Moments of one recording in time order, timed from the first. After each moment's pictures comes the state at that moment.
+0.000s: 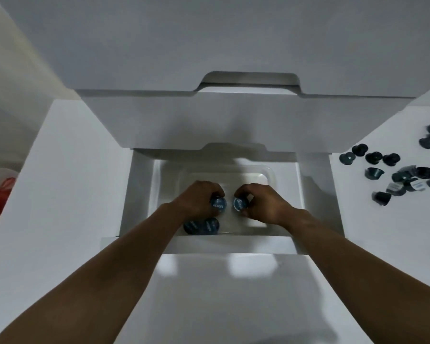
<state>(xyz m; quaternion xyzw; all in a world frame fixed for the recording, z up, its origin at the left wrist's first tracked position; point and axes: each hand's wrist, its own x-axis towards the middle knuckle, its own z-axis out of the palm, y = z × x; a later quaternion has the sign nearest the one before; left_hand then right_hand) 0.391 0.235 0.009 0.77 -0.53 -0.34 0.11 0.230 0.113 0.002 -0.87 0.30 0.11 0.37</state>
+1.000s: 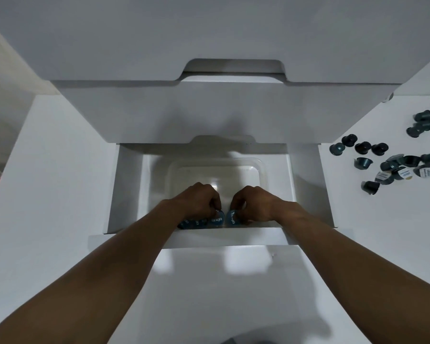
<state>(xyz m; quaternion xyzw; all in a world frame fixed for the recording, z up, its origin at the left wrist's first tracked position) 0.377 0.229 -0.003 0.74 -0.54 -0.40 0.05 0.226 0.120 0.008 -0.83 0.31 0.25 0.39</state>
